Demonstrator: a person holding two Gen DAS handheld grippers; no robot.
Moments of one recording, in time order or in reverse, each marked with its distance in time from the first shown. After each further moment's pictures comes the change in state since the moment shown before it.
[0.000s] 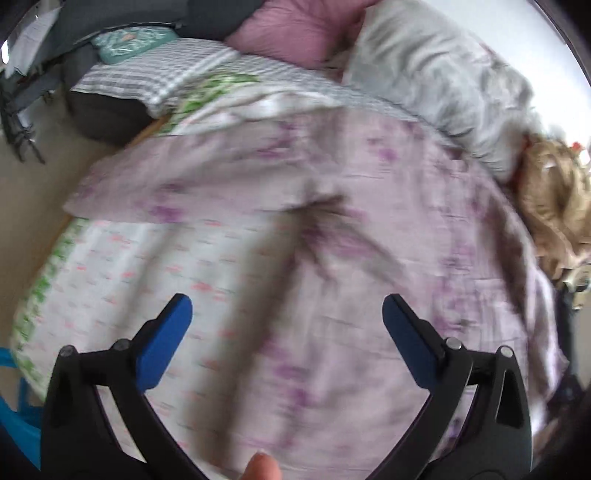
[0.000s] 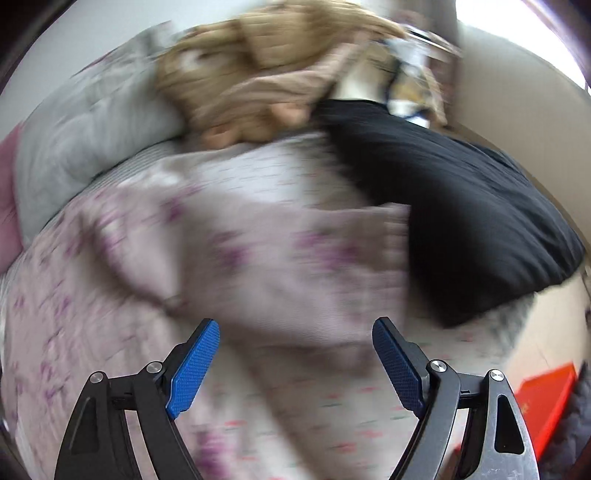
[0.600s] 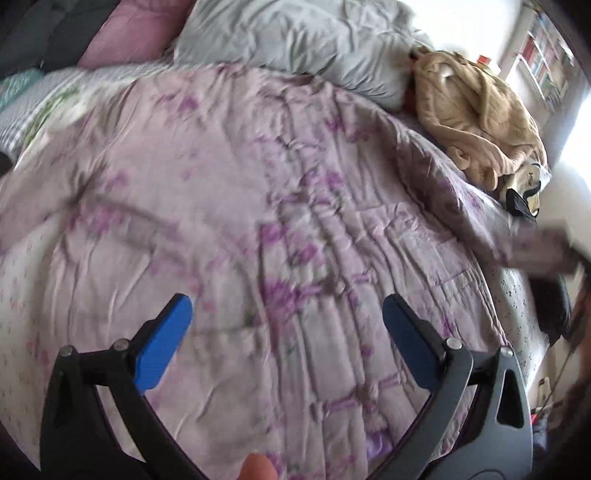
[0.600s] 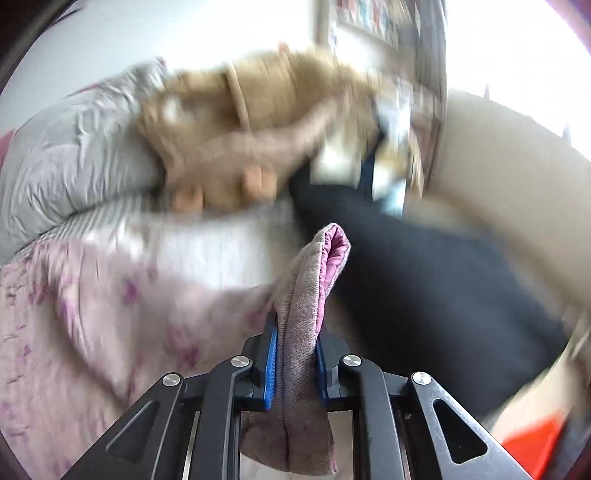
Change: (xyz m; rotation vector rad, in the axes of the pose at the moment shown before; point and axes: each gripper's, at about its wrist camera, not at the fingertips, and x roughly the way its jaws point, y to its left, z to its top) left arm 0.071 -0.175 -0.064 0.327 0.023 -0.263; right arm -0.023 0.038 0.082 -0.209 -0.412 -0.147
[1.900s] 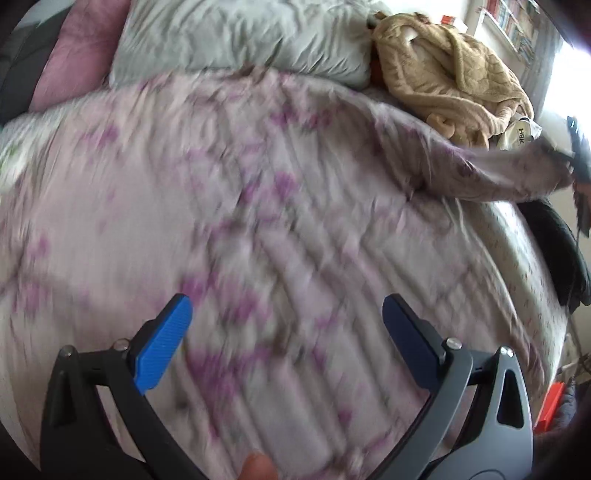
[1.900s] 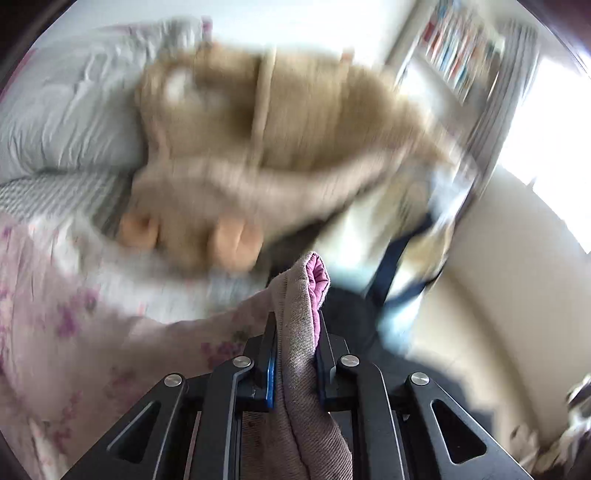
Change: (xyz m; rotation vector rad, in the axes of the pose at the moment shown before) left arm 0.065 -0.059 0.041 0.190 0.016 -0.011; right arm 0.142 -0.004 0.101 -0.278 -0.021 -0.043
